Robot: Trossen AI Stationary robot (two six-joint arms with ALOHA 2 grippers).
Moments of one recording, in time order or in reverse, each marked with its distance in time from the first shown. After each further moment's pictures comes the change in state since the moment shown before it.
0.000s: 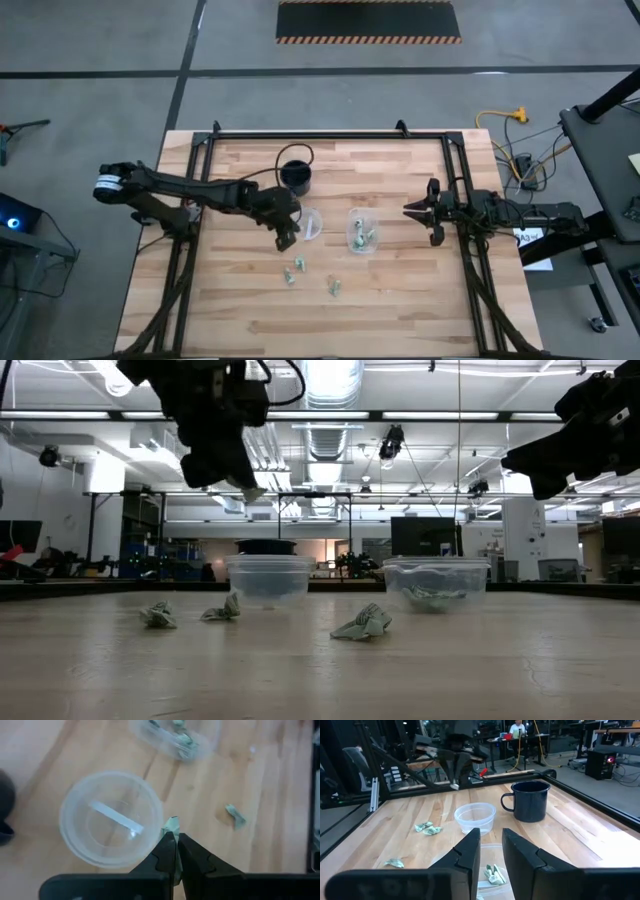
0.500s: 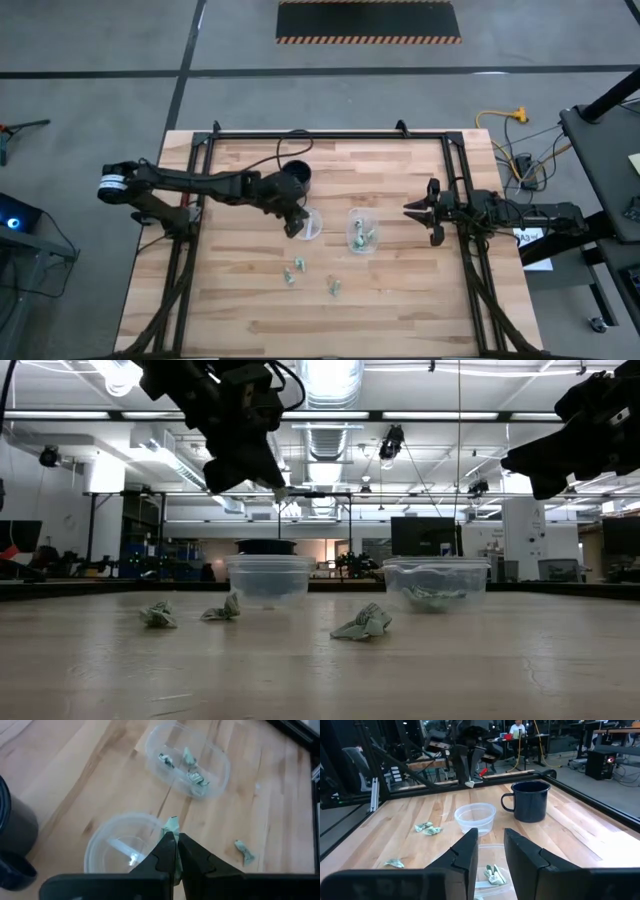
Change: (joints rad) left arm 0.099 0.030 -0.002 0.130 0.009 0.035; right arm 0.000 0.000 0.000 0.000 0.000 0.000
